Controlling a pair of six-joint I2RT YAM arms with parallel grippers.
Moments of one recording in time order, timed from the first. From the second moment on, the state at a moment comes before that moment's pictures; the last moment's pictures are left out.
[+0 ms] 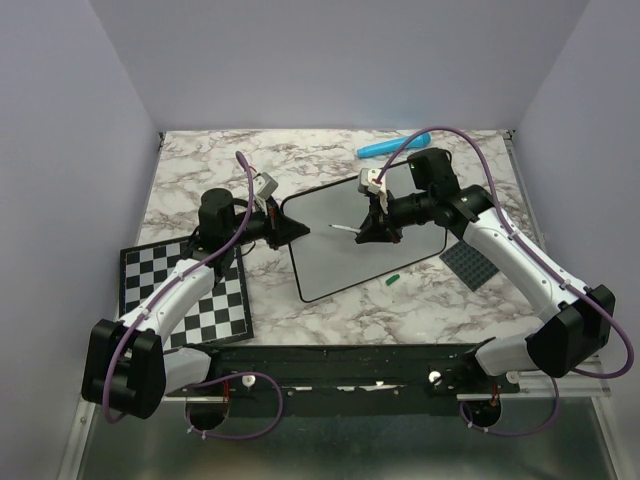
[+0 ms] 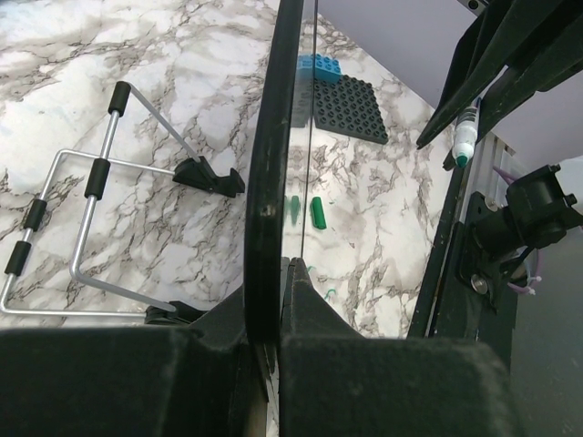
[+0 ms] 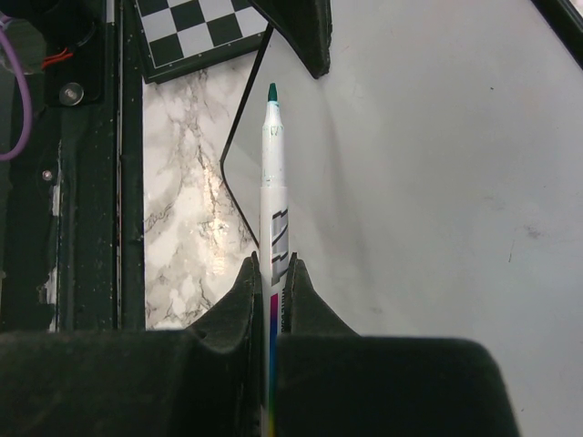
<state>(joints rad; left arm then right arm) -0.28 1.19 0.69 0.27 0.85 -0.27 0.52 1.40 1.32 -0.69 -0.82 -0.60</state>
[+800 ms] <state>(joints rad) -0.28 1.19 0.69 0.26 0.85 -0.27 0.52 1.40 1.31 -0.69 -0.82 -0.60</state>
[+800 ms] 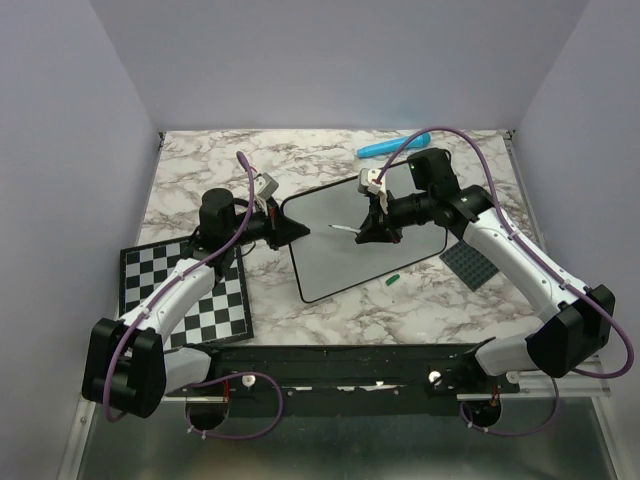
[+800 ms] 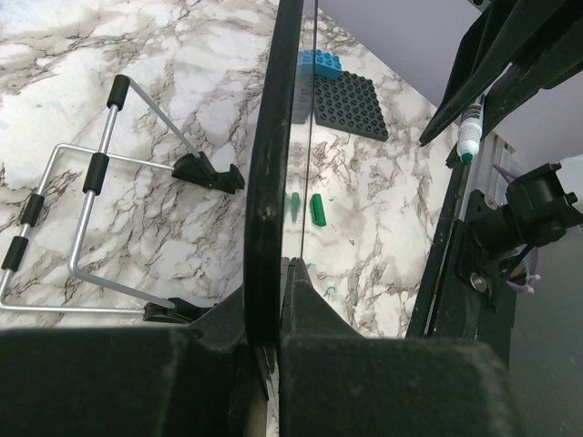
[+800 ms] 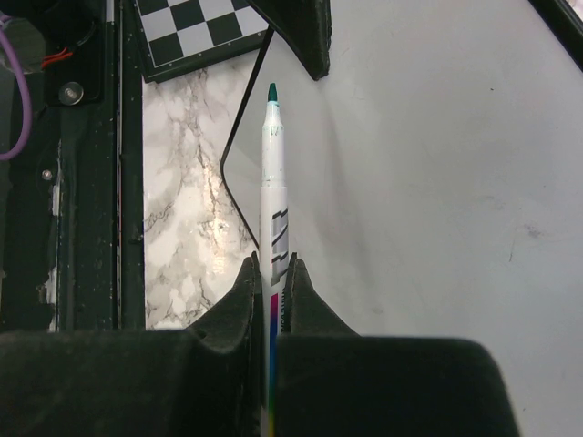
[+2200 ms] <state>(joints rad) -0.28 1.19 0.69 0.25 0.85 -0.26 0.52 1.40 1.31 -0.69 -0.81 -0.62</state>
